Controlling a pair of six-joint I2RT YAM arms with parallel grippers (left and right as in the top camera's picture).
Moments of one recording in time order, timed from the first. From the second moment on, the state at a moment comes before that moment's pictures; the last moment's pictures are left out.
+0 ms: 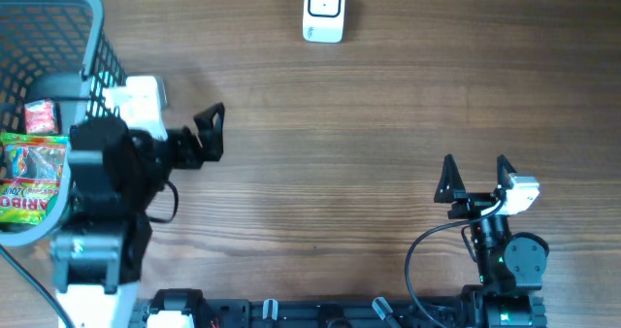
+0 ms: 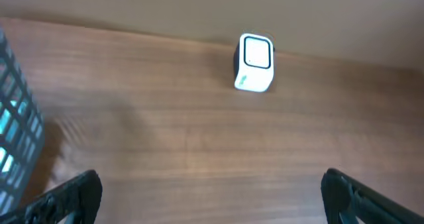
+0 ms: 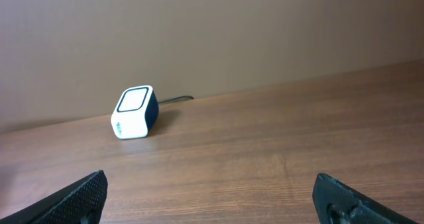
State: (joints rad) left arm -0.03 0.87 1.02 -0.66 0.18 -0.18; right arm -0.01 0.03 0.01 0.00 -0.07 0.21
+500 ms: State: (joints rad) left arm -0.03 0.99 1.14 -0.79 0.20 -0.21; right arm -0.01 0.03 0.01 0.00 -0.07 0.21
